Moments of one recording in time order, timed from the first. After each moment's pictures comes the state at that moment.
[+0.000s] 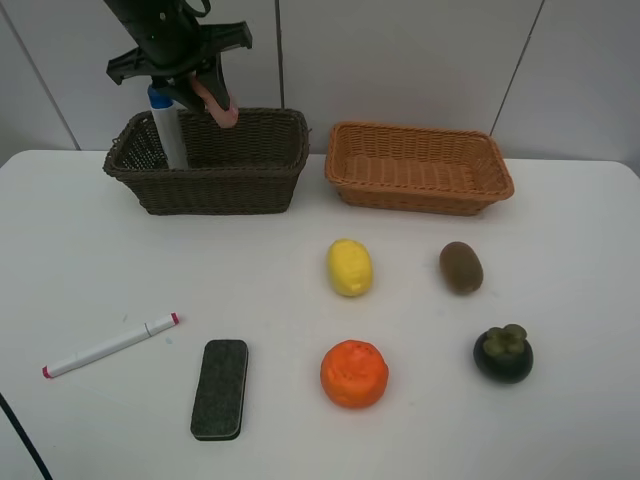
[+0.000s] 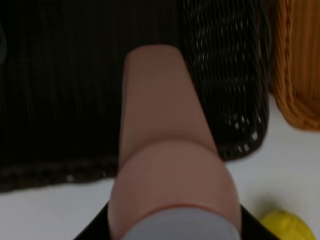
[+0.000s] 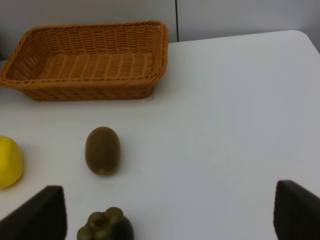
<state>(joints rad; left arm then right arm) -0.29 2.05 -1.81 -0.17 0.90 -0.24 -0.03 0.00 -0.53 -0.02 1.07 0.05</state>
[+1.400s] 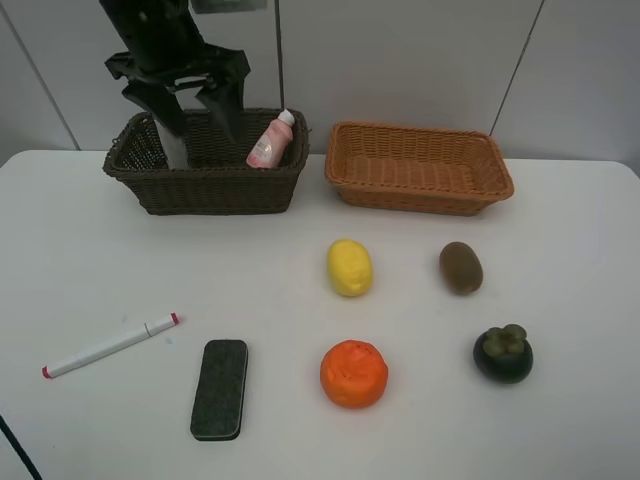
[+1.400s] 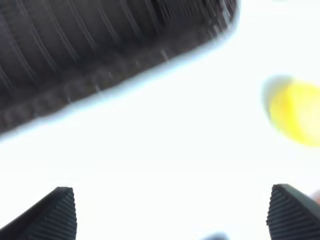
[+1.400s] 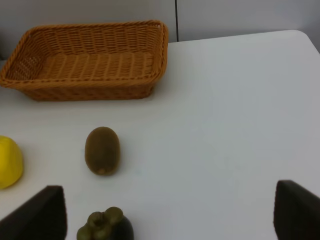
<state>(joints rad) -0.37 1.87 -1.66 -0.17 1.20 0.13 -0.03 0.00 -0.53 -0.02 1.07 0.05</state>
